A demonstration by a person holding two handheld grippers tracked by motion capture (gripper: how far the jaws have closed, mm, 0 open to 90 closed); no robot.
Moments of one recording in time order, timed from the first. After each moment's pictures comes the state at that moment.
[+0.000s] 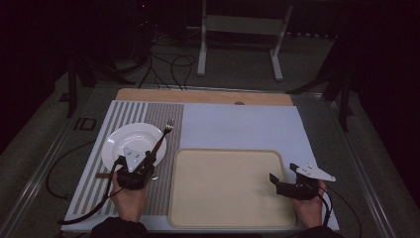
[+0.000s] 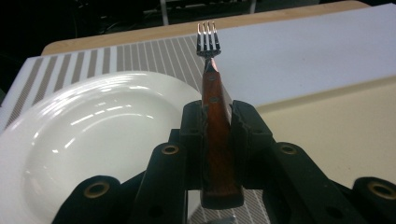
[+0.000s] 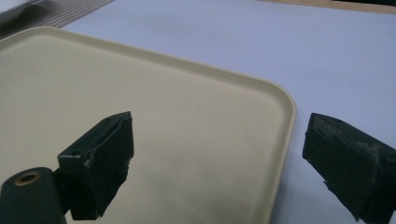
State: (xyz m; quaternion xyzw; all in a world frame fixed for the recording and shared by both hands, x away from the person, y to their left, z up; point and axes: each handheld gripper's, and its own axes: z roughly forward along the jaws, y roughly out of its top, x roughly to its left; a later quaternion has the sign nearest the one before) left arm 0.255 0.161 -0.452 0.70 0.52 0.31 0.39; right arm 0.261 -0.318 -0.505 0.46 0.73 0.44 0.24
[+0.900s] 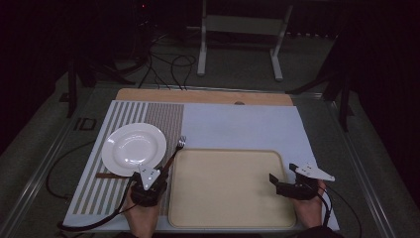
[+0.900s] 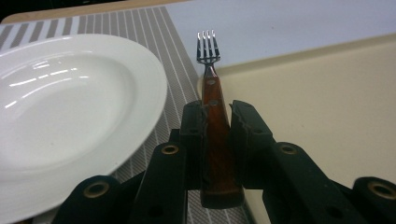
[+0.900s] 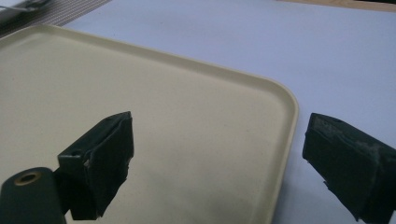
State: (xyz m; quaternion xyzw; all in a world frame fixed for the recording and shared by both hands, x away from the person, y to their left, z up) left arm 0.224 0.129 -0.477 0.71 0.51 0.28 0.38; right arm 0.261 -0.317 -0.506 0.46 0.73 0.44 0.24
